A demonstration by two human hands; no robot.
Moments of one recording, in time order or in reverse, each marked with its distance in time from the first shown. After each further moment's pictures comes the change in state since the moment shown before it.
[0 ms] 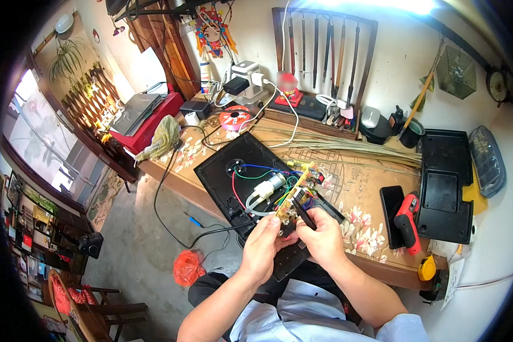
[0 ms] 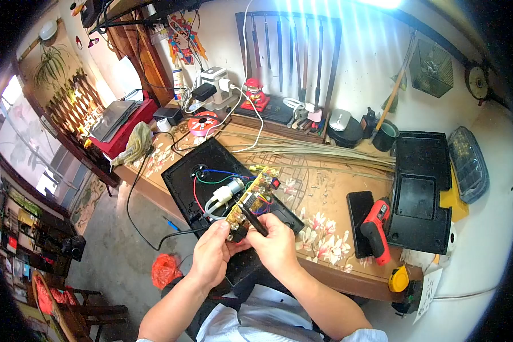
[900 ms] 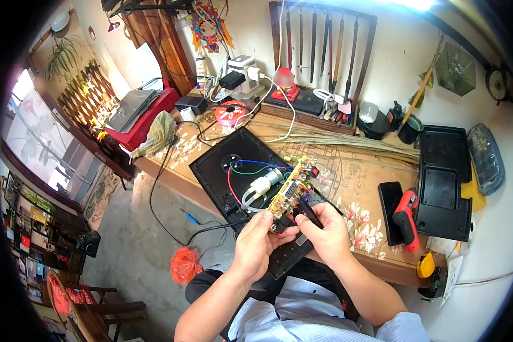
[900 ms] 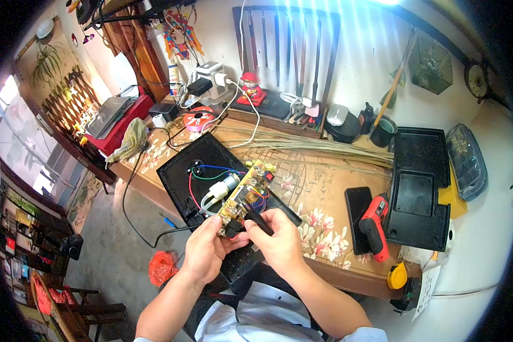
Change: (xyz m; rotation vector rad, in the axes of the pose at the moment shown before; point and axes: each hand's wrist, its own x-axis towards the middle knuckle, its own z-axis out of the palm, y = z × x) left_hand 0.000 0.009 -0.001 -0.038 0.021 -0.044; right_hand -0.003 0.007 -0.011 0.167 0.011 0.001
